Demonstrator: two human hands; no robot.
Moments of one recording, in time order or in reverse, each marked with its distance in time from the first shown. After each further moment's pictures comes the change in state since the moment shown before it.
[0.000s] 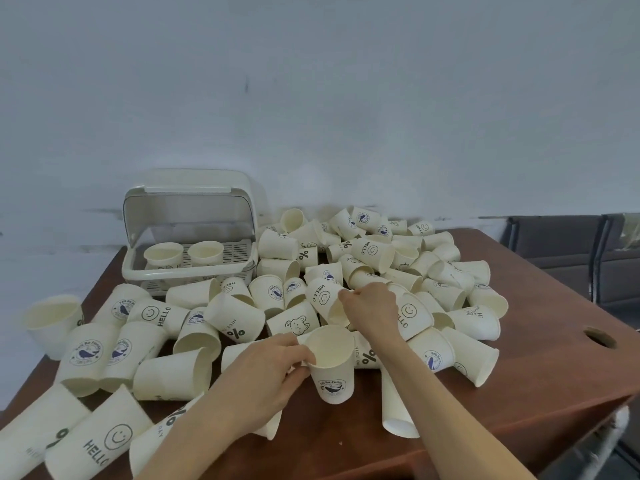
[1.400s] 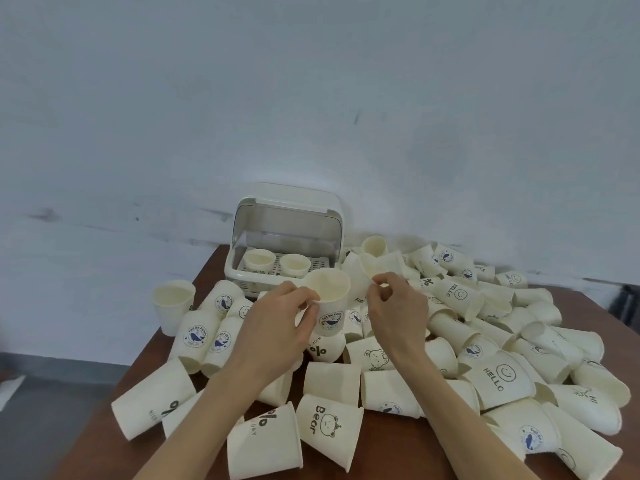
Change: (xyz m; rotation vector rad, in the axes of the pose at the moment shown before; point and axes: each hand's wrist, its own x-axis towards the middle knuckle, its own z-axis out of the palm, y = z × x) left_hand -0.013 -0.055 -0.080 0.026 0.566 -0.264; right_hand -0.022 -0.082 0.059 0.043 0.145 -0.497
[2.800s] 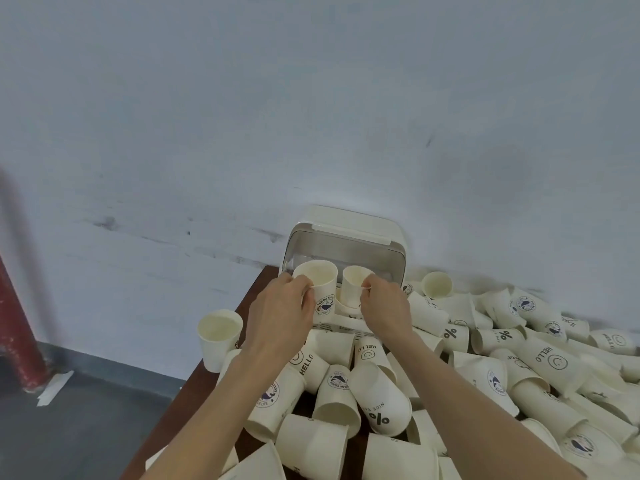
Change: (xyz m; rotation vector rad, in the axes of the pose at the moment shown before) left_hand 0.073 -0.088 -0.029 0.263 0.122 -0.261; right_hand 0.099 -0.029 0.157 -0.362 -0.302 -0.202
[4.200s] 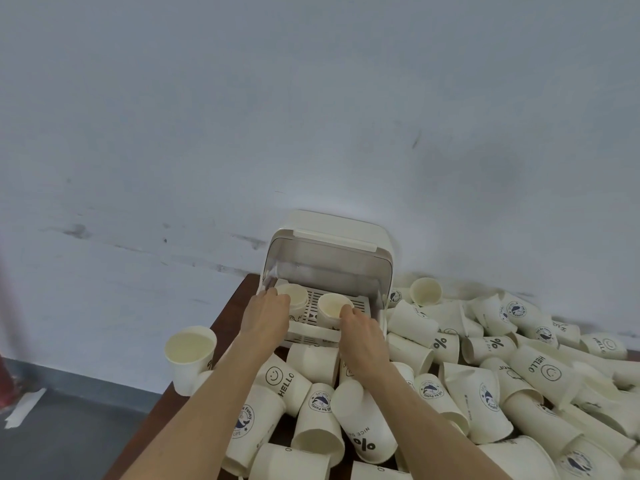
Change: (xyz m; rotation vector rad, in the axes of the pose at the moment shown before) left_hand 0.060 -0.042 0.080 0.516 -0.344 0.066; right_hand -0.013 0.012 0.036 -0.182 -0.085 -0.182
